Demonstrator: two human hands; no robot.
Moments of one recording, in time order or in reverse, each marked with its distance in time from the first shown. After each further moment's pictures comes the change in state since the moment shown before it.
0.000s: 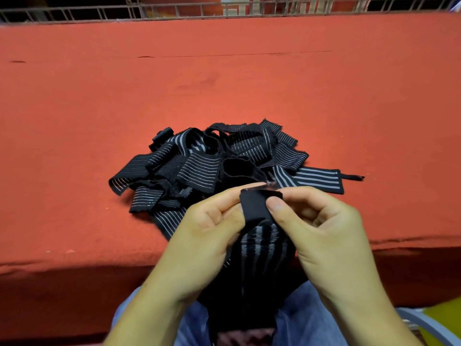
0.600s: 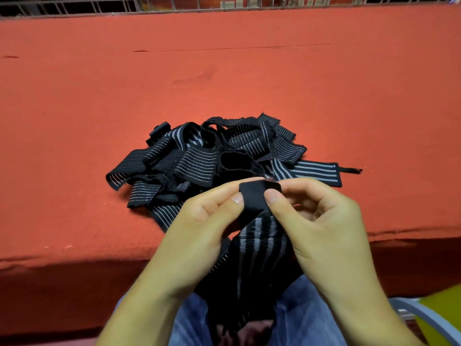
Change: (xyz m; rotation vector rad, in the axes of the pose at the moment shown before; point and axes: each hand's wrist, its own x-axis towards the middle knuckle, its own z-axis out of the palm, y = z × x) left_hand -0.005 0.004 -0.003 0.084 -0.018 0.054; right_hand -0.004 0.002 0.002 -0.080 0.041 -0.078
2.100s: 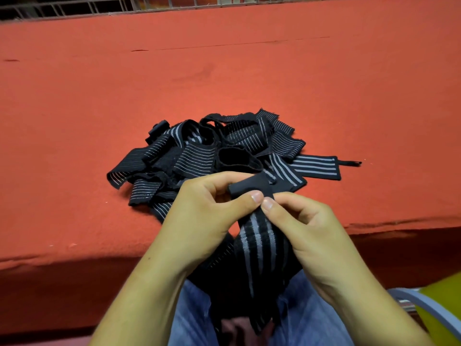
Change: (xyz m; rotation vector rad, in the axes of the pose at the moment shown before) left_hand 0.010 0.011 0.000 0.315 0.121 -0.009; right_hand -0.005 0.022 -0.009 0.163 -0.223 0.246
